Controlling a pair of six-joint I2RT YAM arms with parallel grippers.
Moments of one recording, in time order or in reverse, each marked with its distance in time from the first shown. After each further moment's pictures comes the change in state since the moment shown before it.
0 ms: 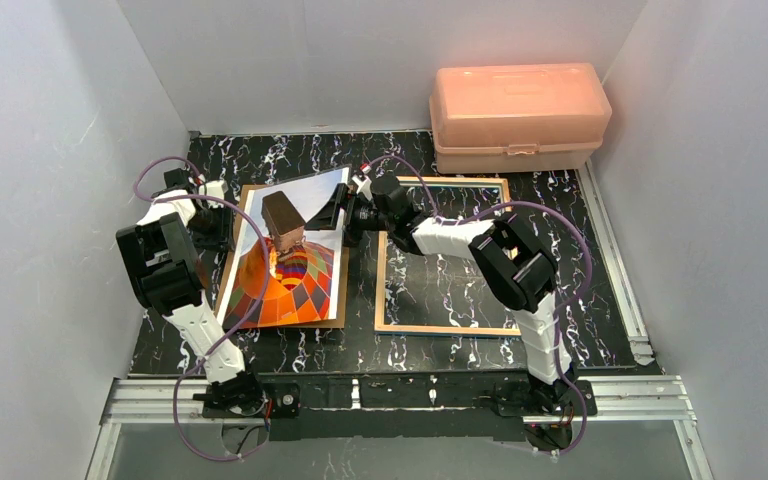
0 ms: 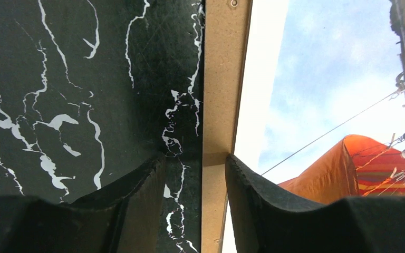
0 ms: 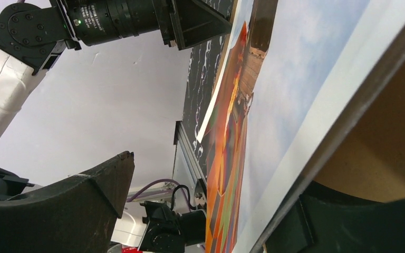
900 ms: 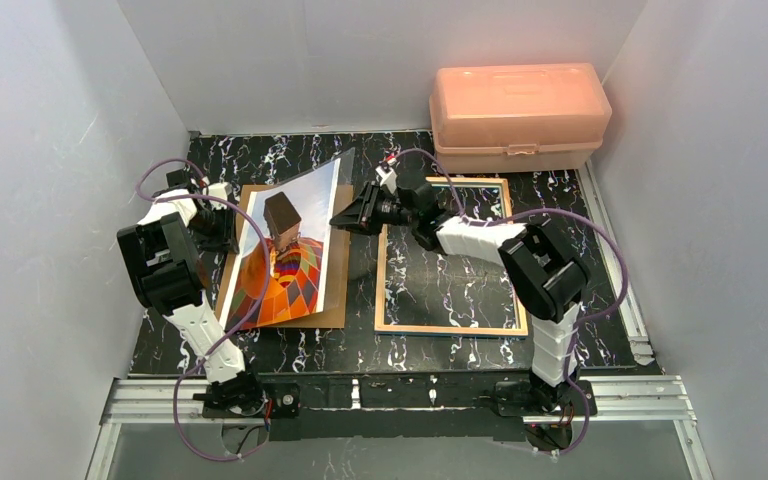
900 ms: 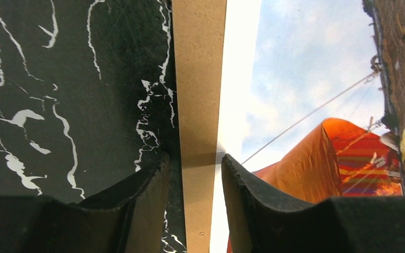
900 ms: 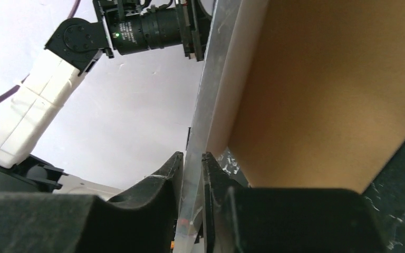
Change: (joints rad) left arm -0.006 -0.001 0.003 -0.045 0.038 -0.001; right arm -0.063 -0.164 -0.169 0.069 0.001 0.047
